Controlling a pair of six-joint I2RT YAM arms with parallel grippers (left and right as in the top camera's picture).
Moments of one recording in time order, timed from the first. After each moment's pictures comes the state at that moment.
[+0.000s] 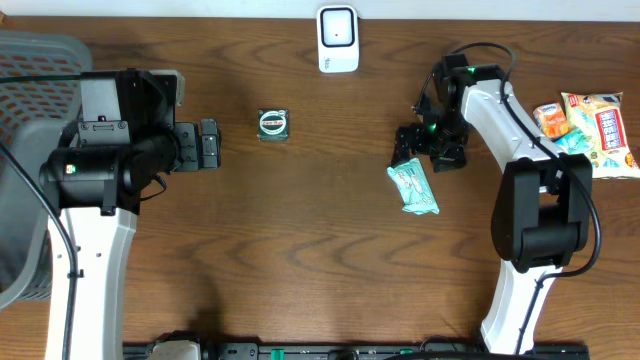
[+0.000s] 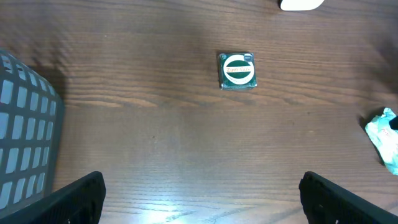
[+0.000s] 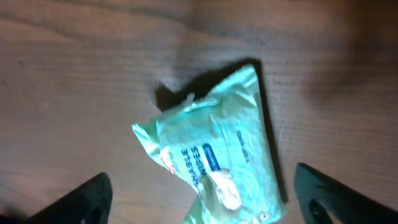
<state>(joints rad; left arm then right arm) 0.02 1.29 1.42 -1.07 0.14 -0.01 0.15 2.13 1.66 -1.20 -0.29 0.15</state>
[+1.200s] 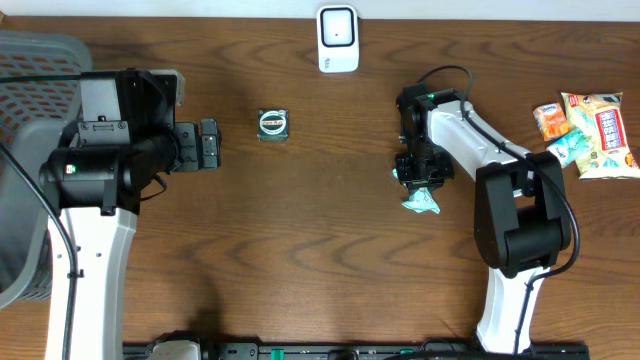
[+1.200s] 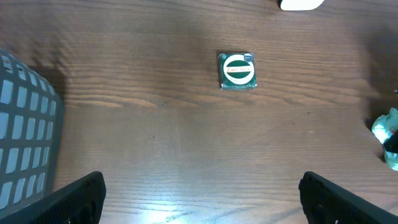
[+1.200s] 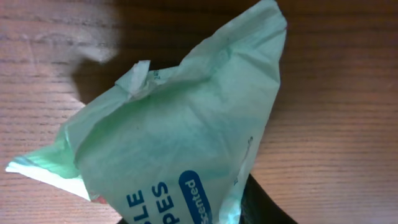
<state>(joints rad) 0.02 1.29 1.42 -1.07 0.14 -0.01 0.27 2.13 1.50 -1.12 0.03 0.21</state>
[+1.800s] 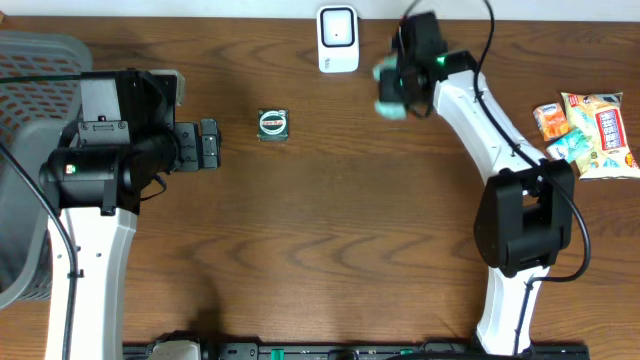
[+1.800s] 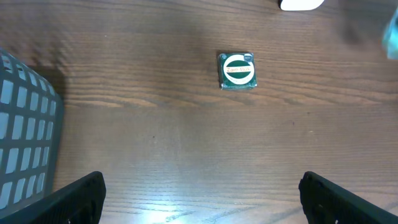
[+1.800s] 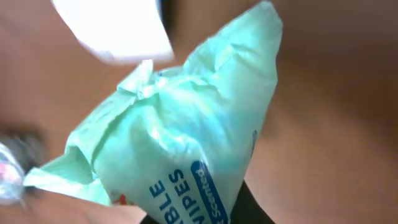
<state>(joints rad) 0.02 1.29 1.42 -1.07 0.14 -0.01 0.28 2.13 1.83 -0.62 -0.06 0.27</state>
